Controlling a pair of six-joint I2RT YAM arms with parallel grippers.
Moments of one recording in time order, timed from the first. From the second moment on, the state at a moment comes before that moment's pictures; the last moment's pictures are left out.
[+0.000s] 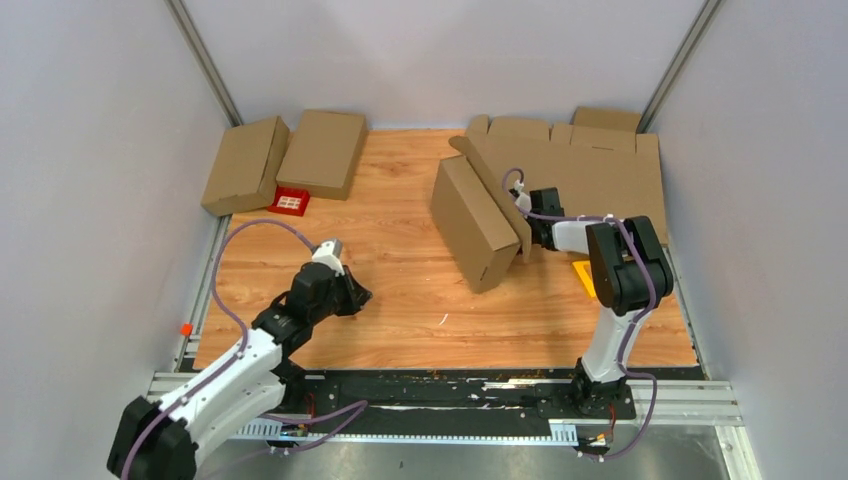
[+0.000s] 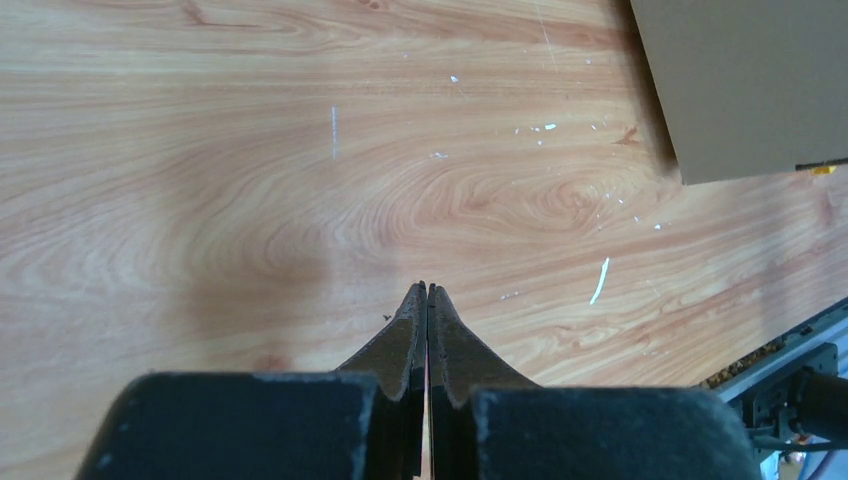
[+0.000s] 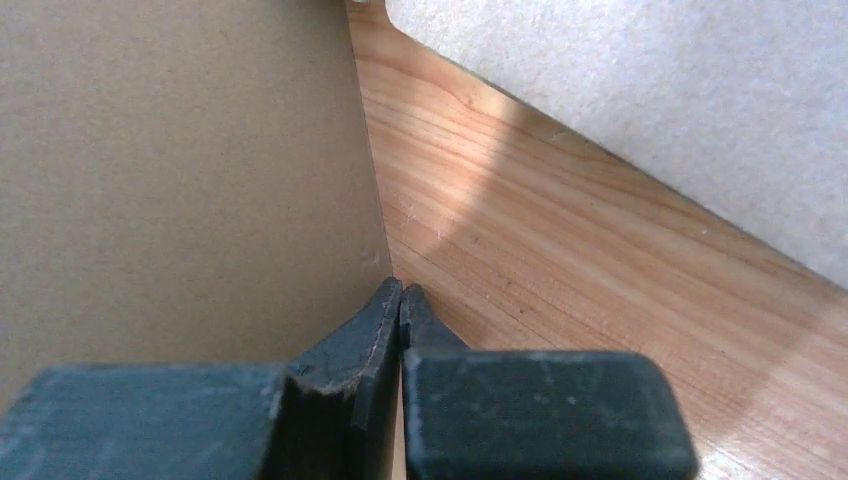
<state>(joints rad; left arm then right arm) -0.52 0.70 0.31 -0.21 0.03 -0.66 0.19 1.89 0.95 0.05 -0.67 0.43</state>
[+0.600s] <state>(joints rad) -0.67 1.39 0.57 0.42 0.07 -0.61 0.33 1.83 0.95 -0.03 -0.56 0.37</state>
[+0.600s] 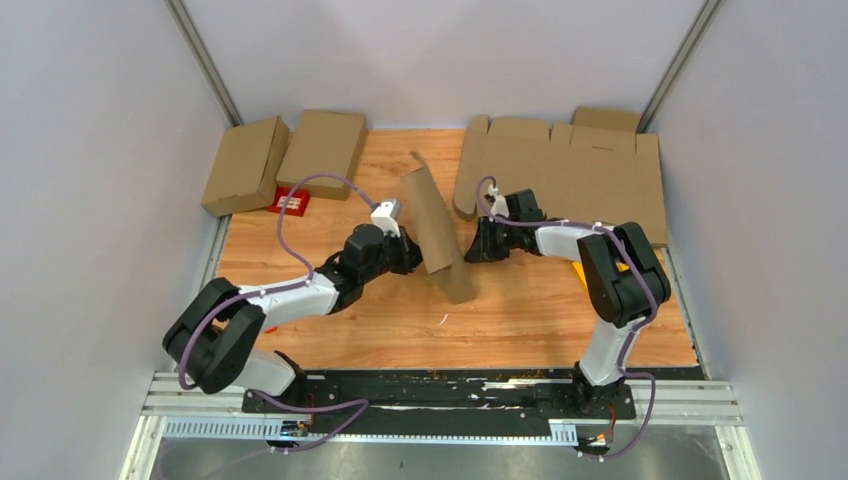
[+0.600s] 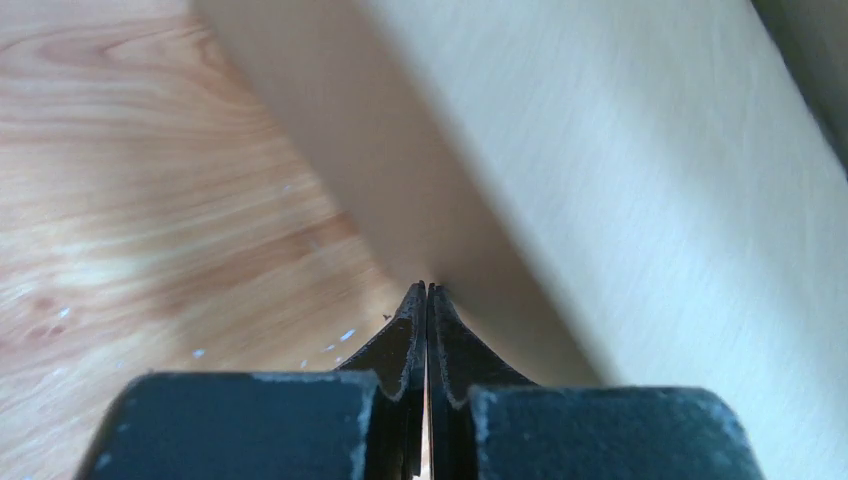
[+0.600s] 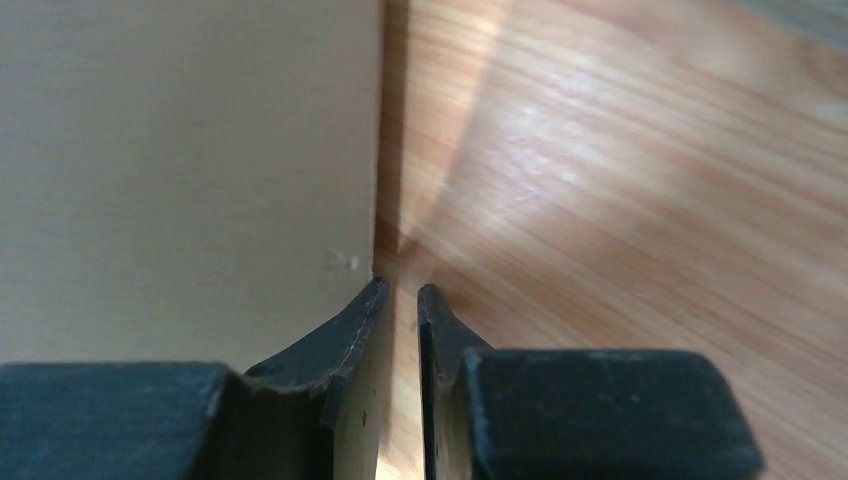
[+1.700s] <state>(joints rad) -0.81 1.07 0.43 0.35 0.04 -0.58 0.58 1.55 0.95 -0.25 -0.39 0.21</state>
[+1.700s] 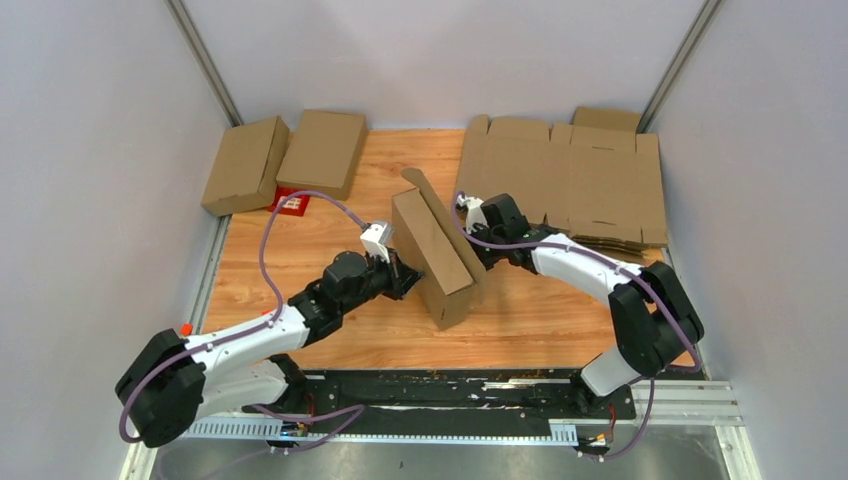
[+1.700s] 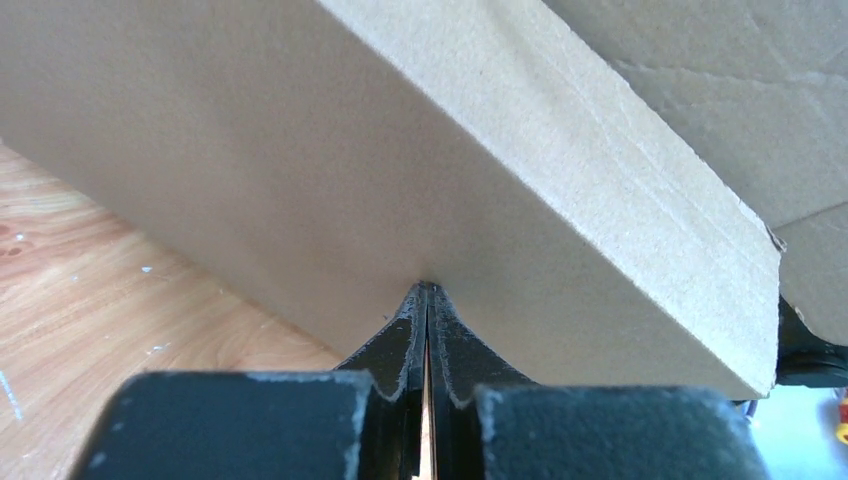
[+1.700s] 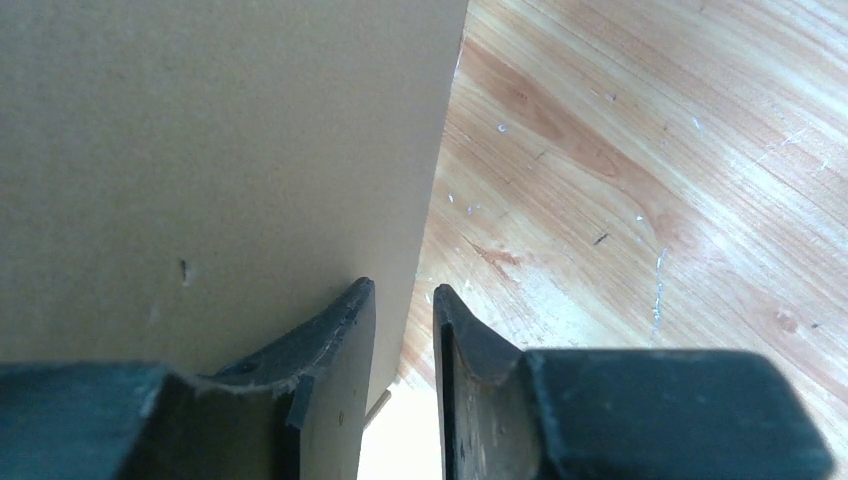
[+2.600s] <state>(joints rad) -0.81 0.85 0.36 0.30 -0.09 -0.57 0.56 1.05 0.96 -0.27 -0.39 0.35</state>
